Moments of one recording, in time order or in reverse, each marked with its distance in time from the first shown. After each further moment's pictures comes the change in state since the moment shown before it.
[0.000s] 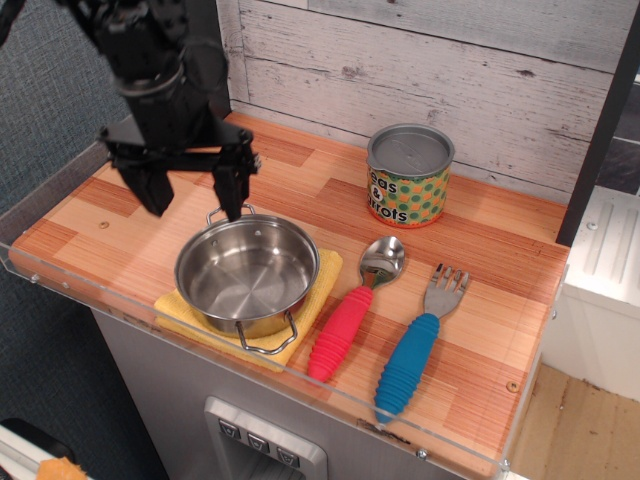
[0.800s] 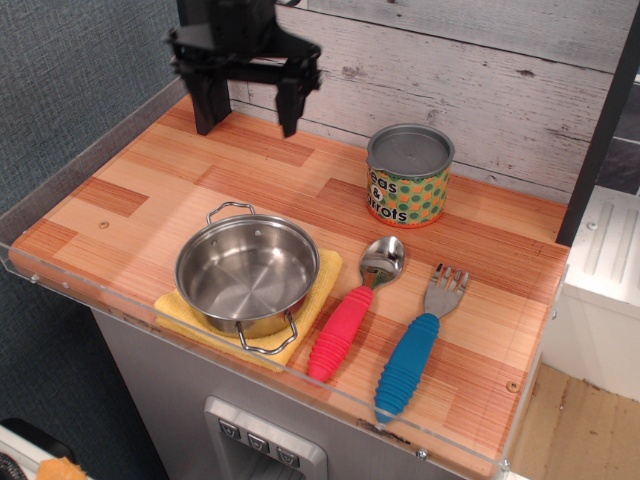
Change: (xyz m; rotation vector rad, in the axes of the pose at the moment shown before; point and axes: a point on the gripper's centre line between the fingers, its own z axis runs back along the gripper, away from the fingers) arm 0.064 -0.032 0.021 0.072 -0.049 -0.056
